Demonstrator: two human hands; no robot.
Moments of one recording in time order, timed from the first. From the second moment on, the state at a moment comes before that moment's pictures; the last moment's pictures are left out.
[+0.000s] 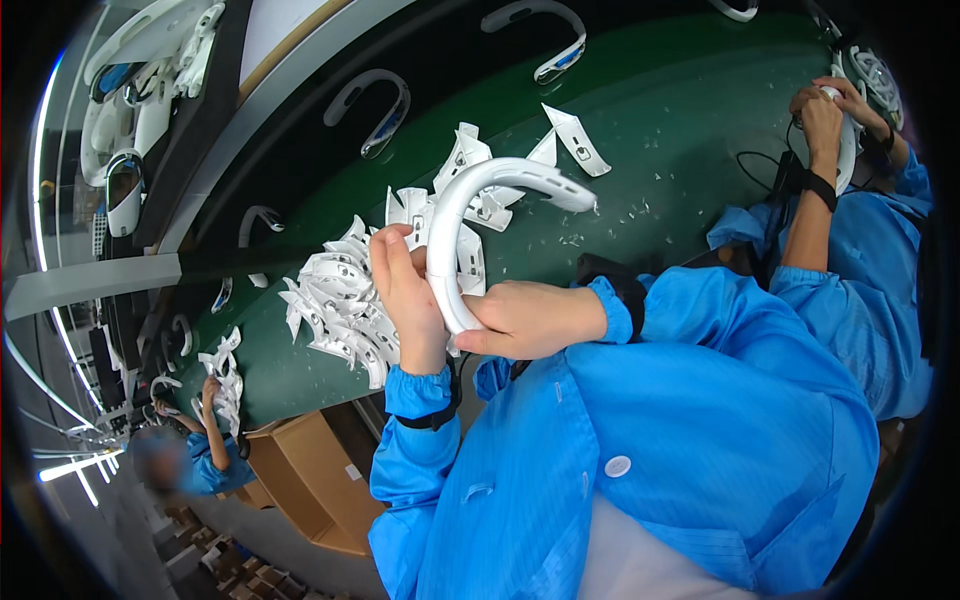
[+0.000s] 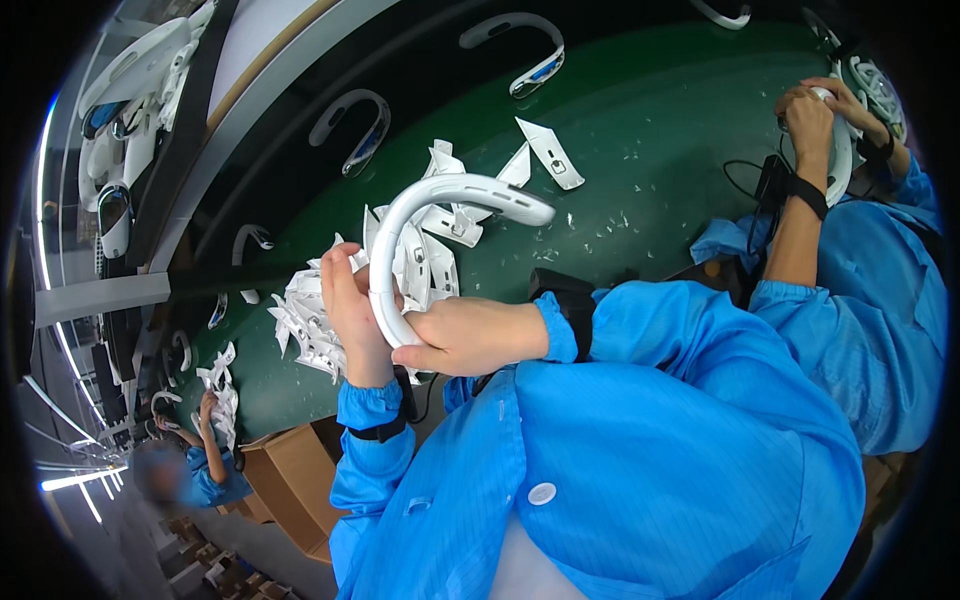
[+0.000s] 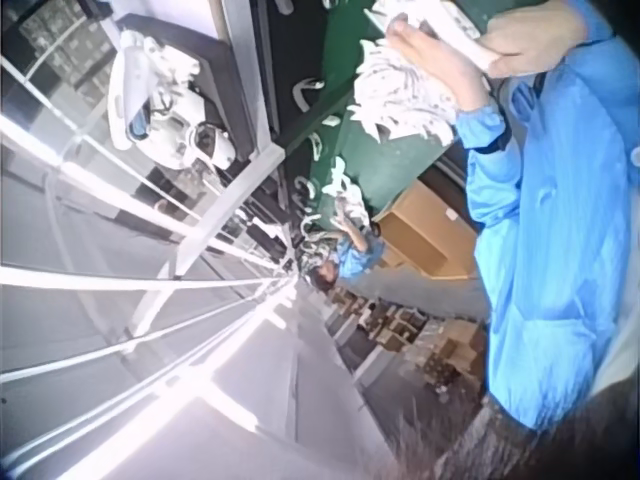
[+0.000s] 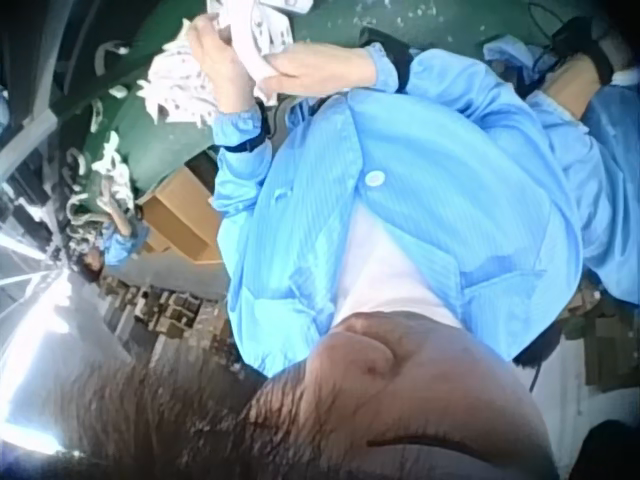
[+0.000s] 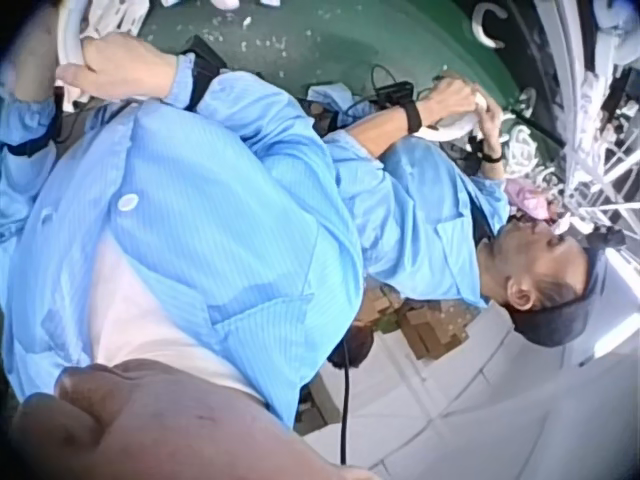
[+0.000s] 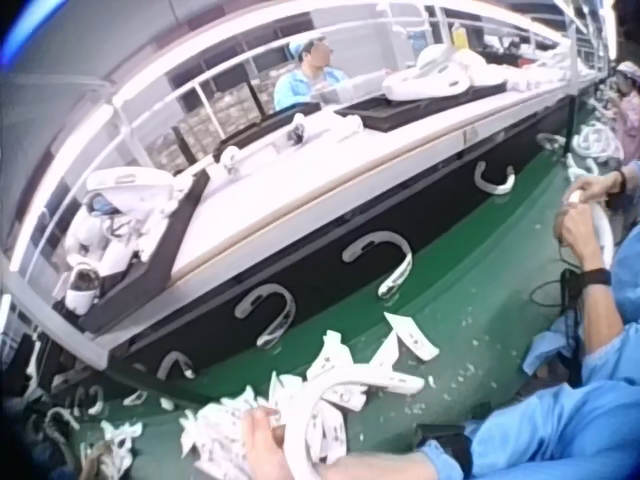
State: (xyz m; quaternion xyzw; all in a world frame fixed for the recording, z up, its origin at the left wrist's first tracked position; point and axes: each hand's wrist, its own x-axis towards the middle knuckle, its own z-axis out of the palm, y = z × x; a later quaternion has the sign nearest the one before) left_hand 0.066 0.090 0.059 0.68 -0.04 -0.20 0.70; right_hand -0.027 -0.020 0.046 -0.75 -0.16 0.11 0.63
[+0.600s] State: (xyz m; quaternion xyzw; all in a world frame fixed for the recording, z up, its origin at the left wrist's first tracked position) left_hand 0.061 0.102 0.079 0.67 -0.02 -0.21 0.71; right_hand -0.027 0.009 0.032 -0.72 -0.15 0.05 0.67
